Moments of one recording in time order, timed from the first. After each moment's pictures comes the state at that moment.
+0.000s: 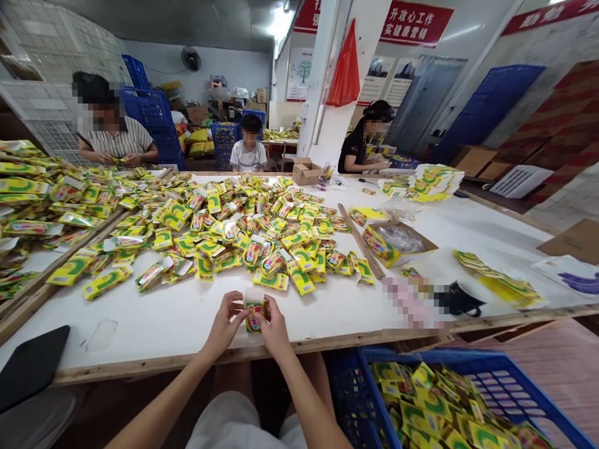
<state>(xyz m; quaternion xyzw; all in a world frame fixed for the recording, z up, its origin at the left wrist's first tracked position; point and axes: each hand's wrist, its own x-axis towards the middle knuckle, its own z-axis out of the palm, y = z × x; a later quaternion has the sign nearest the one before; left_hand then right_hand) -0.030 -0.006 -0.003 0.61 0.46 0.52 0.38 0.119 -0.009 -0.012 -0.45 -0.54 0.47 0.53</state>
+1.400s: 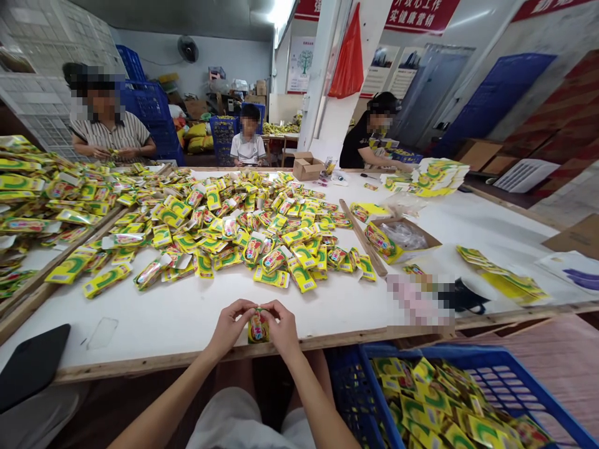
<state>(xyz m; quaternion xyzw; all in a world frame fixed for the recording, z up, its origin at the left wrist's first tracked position) -0.021 -0.008 0.001 0.62 0.44 0.48 0.44 0.135 -0.017 0.010 -0.50 -0.59 0.40 0.49</state>
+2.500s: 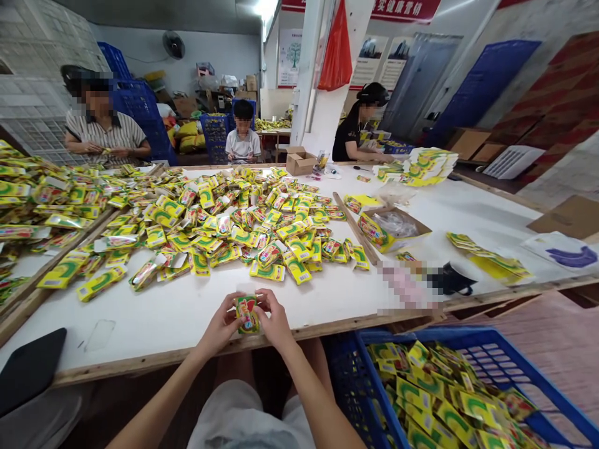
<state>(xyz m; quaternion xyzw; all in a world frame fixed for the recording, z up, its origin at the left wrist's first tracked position) -0.037 -0.019 -0.009 0.56 0.40 0.44 0.58 0.128 -0.015 -0.004 -0.45 -0.59 0.46 0.49</state>
